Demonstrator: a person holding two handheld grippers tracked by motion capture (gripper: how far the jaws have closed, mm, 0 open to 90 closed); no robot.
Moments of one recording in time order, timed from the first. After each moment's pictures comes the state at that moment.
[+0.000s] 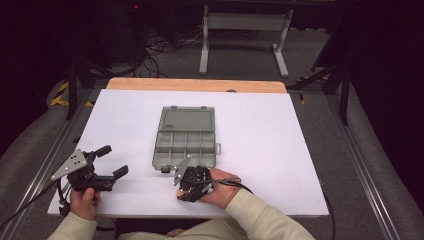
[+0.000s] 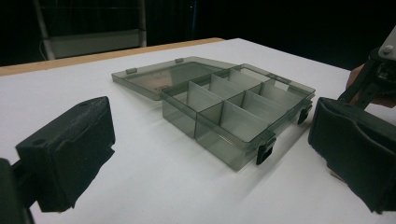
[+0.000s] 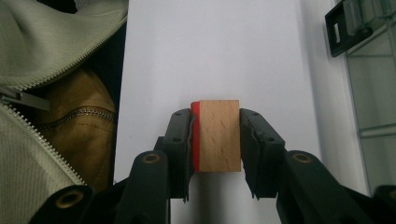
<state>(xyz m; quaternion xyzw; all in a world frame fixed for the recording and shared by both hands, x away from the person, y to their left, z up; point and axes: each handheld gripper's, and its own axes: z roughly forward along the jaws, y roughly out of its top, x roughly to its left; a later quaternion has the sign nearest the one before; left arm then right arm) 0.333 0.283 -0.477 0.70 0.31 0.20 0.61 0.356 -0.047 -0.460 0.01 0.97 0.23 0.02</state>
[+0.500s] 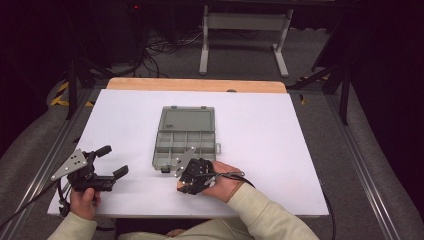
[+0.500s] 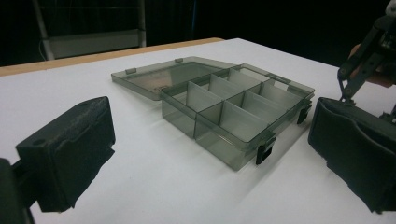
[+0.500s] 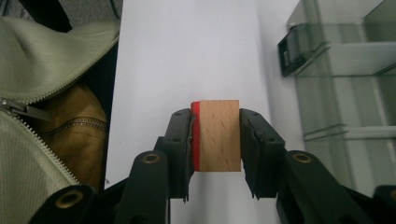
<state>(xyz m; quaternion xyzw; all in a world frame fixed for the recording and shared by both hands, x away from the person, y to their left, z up) 0.333 0.283 -0.477 0.70 0.31 0.20 0.61 0.364 -0.052 -0.435 0.00 0.97 0.25 0.04</state>
